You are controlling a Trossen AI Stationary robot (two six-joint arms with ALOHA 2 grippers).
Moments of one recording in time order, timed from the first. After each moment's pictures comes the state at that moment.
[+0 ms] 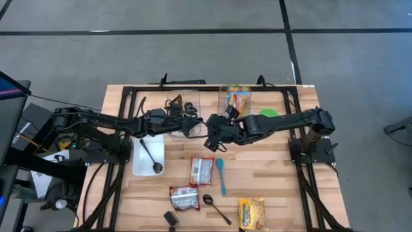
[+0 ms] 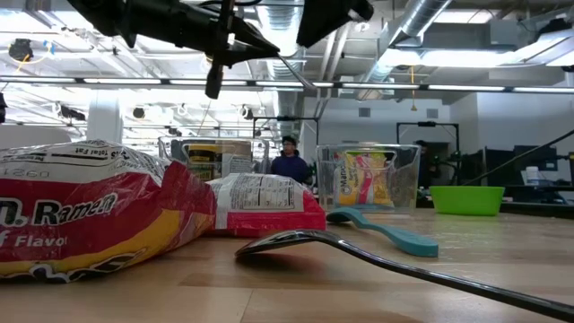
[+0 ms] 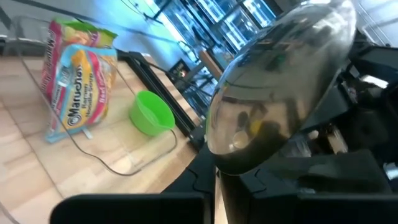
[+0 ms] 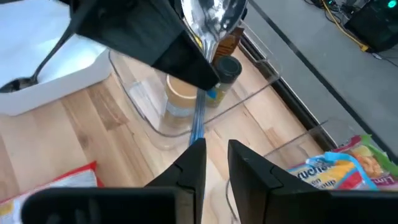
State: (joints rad) left arm 0.08 1.30 0.66 0.55 -0.21 -0.84; right arm 0.16 1.78 1.74 -0.93 0.67 0.44
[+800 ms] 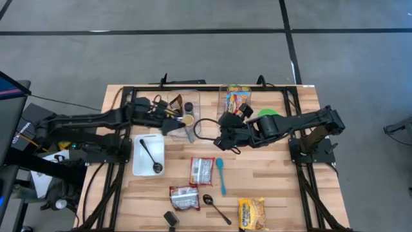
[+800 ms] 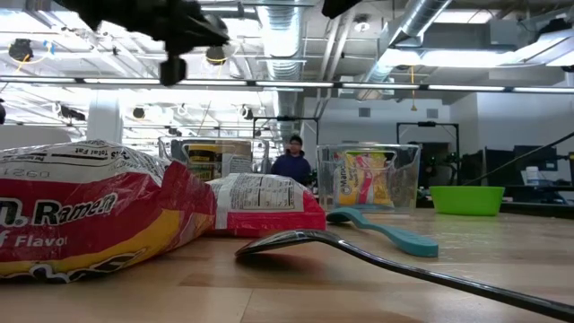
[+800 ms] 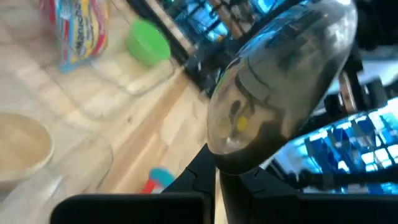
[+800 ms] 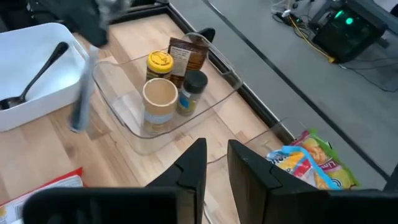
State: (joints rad) left arm 0.23 0.94 0.66 -0.02 0.22 -0.79; right arm 0.23 1.68 1.74 -1.04 0.81 0.52
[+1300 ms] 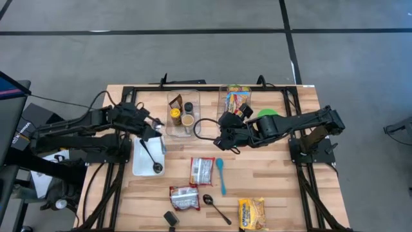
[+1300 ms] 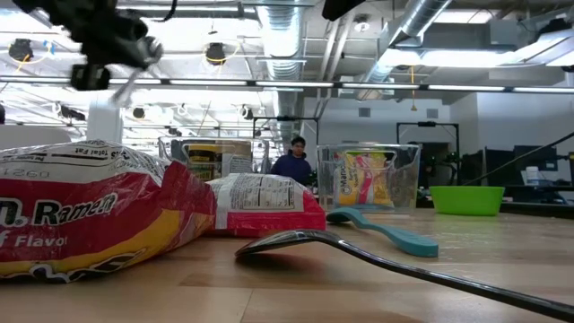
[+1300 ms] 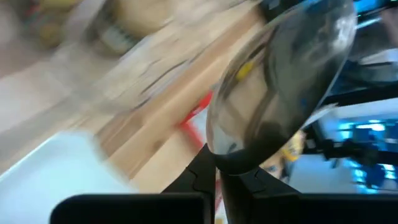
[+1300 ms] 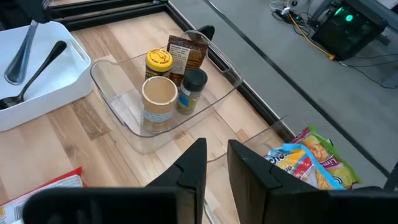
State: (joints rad) left arm 0.24 0.63 0.66 -0.67 0.21 -0.87; right arm 0.23 1.68 1.73 -1.04 0.81 0.54
